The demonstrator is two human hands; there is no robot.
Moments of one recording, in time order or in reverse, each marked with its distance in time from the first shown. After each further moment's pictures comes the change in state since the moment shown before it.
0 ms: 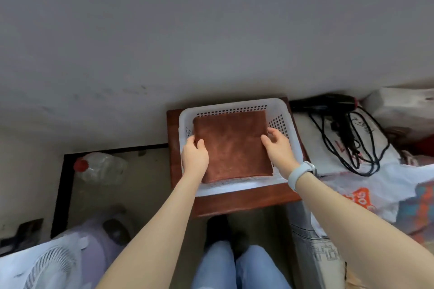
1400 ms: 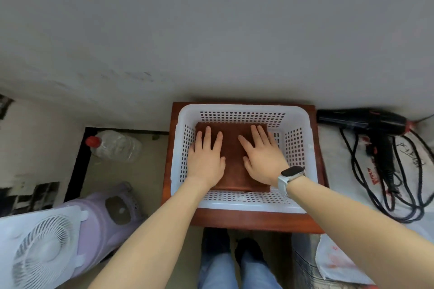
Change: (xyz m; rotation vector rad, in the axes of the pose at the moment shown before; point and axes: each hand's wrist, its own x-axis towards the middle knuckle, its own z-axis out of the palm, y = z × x) left_hand 0.029 -0.027 0.053 1.023 -0.098 0.372; right_hand 0.067 0.027 0.020 -1.263 -0.368 -0.665
